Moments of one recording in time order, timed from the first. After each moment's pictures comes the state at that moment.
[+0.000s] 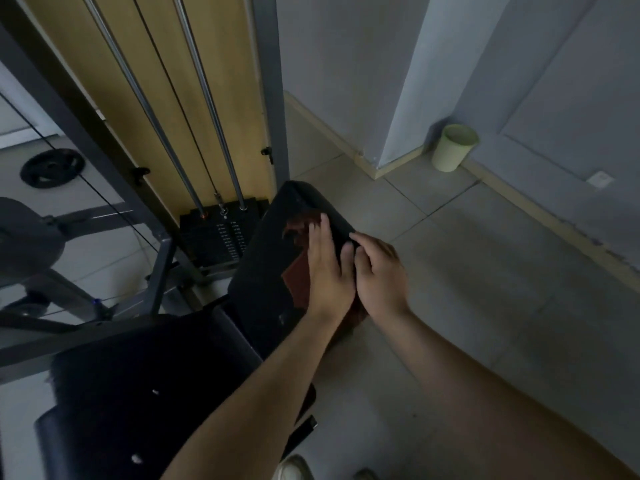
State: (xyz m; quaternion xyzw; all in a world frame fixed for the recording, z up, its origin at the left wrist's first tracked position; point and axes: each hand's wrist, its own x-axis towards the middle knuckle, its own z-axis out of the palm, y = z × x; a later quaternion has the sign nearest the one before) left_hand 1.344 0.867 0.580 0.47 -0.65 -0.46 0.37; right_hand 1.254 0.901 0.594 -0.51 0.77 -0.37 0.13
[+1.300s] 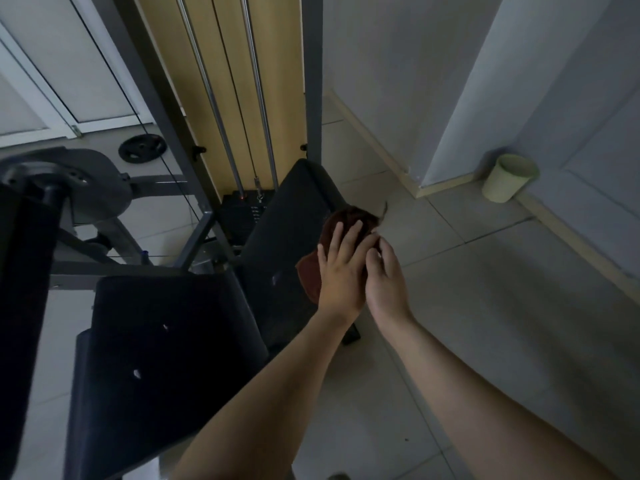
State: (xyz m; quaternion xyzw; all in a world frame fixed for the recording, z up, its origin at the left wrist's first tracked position) left_hand 1.296 0.952 0.558 0.49 -0.78 -0.17 0.33; right_hand 1.219 0.982 0.593 -0.42 0.66 -0.49 0.40
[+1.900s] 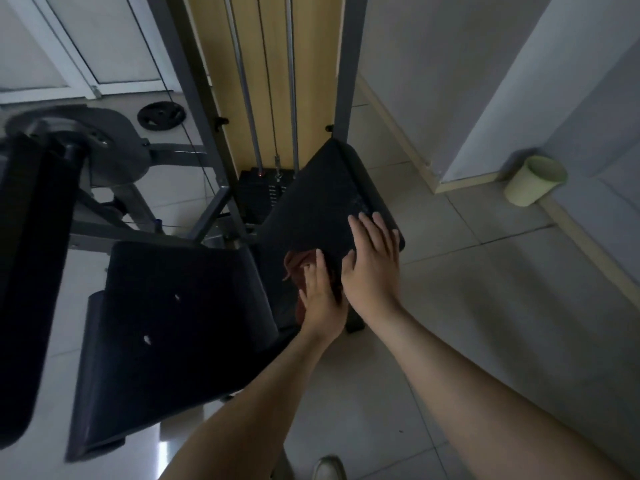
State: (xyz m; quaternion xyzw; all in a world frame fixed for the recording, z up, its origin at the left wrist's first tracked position) left_hand 1.355 0.985 0.496 0.62 -0.61 -0.39 0.30; right_hand 1.266 0.968 0.586 -0.70 0.67 -0.26 0.04
